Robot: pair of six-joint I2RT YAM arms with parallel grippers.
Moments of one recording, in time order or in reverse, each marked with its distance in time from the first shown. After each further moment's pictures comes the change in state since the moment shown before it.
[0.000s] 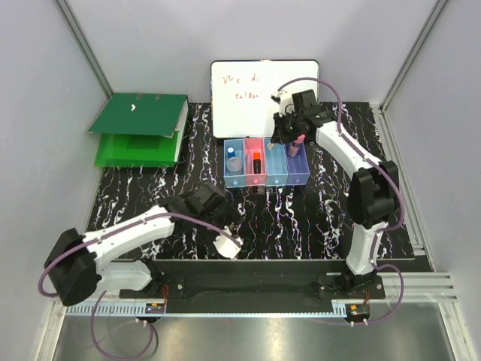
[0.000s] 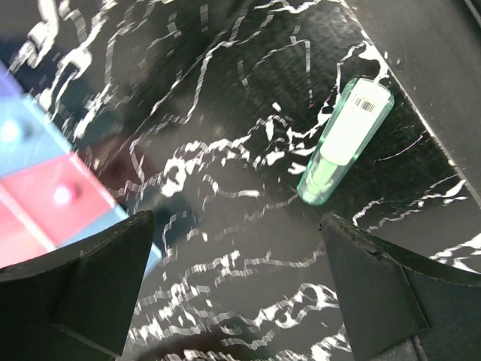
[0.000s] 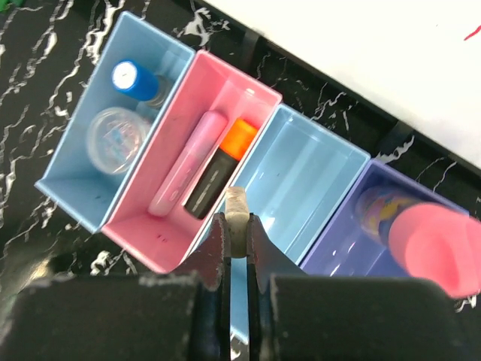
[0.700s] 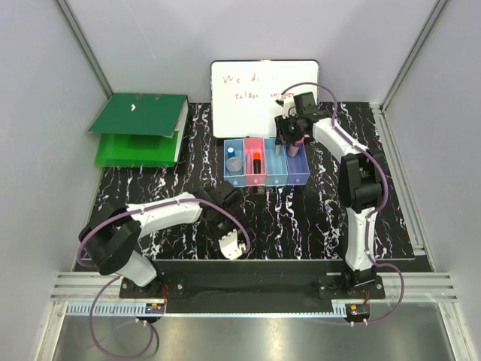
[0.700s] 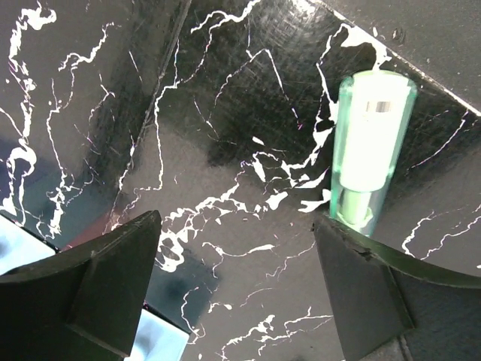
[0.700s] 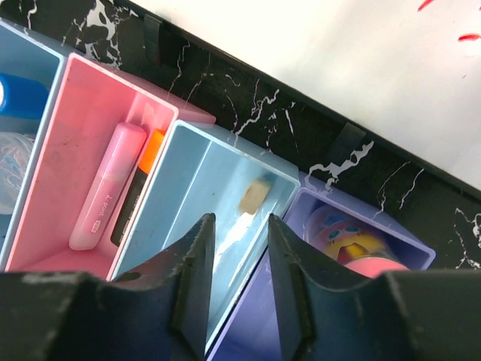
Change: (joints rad) left arm 0.008 0.344 0.105 -0.011 0.054 0.350; right arm -0.063 0.225 0.113 0.007 0.021 -0.020
